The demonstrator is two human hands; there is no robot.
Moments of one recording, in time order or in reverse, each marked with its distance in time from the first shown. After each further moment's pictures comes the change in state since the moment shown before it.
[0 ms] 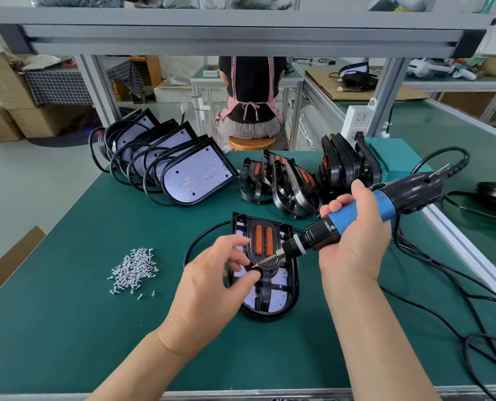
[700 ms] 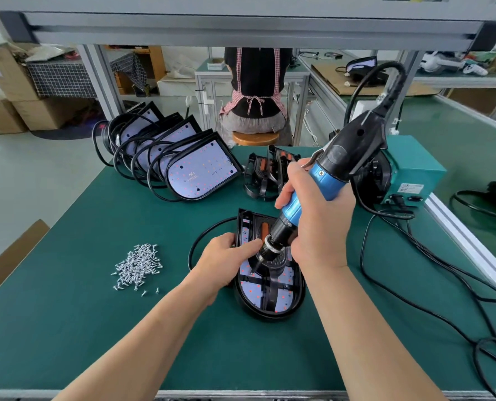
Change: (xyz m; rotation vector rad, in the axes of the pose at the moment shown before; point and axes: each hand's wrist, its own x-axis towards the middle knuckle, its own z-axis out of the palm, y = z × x) left_hand 0.048 -0.036 0.026 -0.385 -0.274 -0.783; right_hand -0.021 0.023 0.037 -0.245 -0.419 -0.129
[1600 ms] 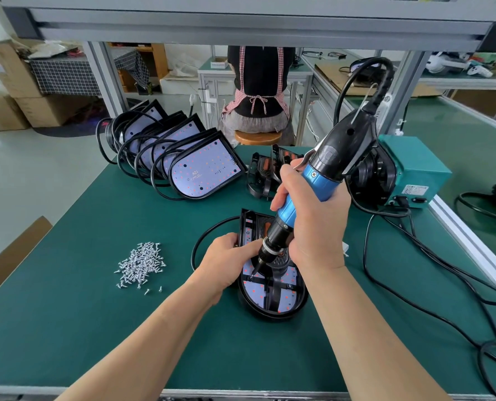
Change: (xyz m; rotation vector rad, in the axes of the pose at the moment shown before) left_hand 0.001 -0.002 0.001 -0.081 0.002 -0.003; right_hand -0.004 0.002 0.010 -0.013 -0.049 0.000
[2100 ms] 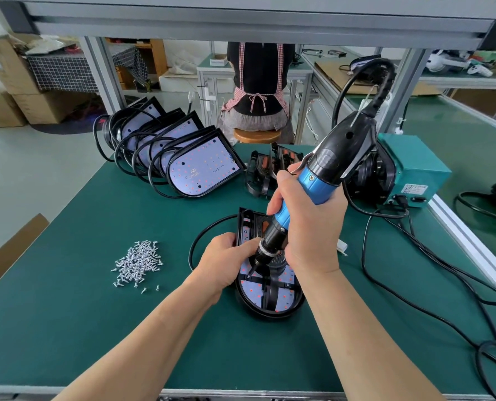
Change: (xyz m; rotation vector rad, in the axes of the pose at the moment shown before) left_hand 0.006 -0.007 0.001 -0.013 -0.002 0.032; right_hand -0.004 0.007 -0.003 -0.032 -0.032 -0.034
